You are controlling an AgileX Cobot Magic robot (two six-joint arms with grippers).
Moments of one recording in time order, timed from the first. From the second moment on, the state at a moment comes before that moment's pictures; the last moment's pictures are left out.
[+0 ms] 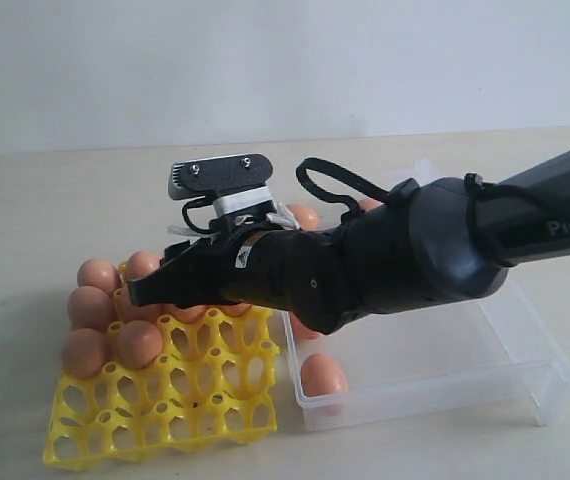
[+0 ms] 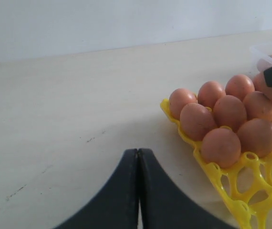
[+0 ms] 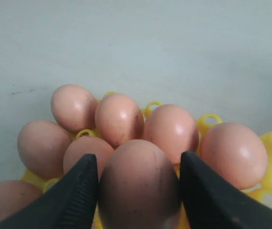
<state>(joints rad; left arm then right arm) -0.06 0.01 0.00 -0.19 0.37 0.21 0.87 1.97 -1.06 0.36 -0.23 -0.01</state>
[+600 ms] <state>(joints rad) -0.06 0.01 0.00 -0.19 0.37 0.21 0.92 1.97 -1.06 0.36 -0.18 0.00</state>
